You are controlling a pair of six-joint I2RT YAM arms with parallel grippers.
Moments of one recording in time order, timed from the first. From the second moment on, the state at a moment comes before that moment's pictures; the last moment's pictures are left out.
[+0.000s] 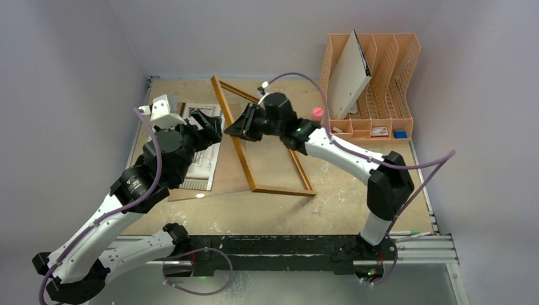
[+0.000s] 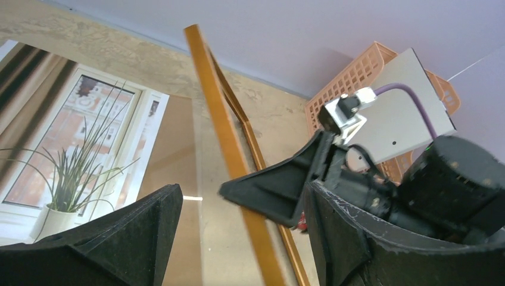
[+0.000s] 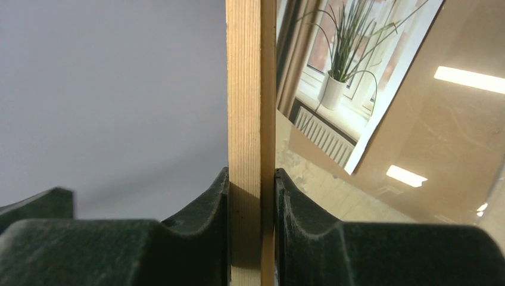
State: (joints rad) left arm -0.79 0.82 1.16 -0.51 -0.69 -0.62; right arm 0.77 1.72 1.45 -0.11 -0.33 1.08
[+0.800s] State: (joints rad) left arm -0.79 0.87 1.15 -0.59 -0.72 -0.62; right arm 0.92 2.07 1.46 -0.09 0.07 1.09
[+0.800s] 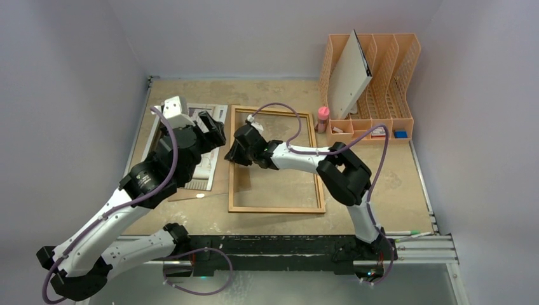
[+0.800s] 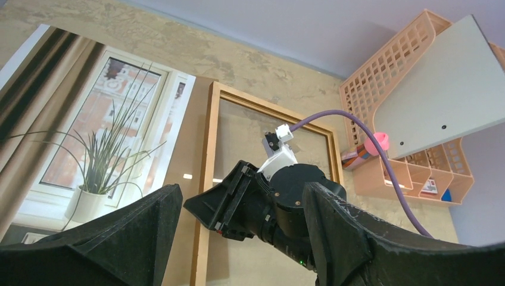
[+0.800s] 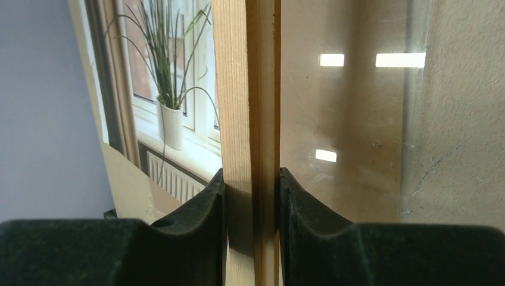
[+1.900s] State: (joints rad) left arm -0.79 0.95 1.14 -0.59 -0.73 -0.63; right arm 0.92 2.17 1.50 -0.09 0.02 1.12
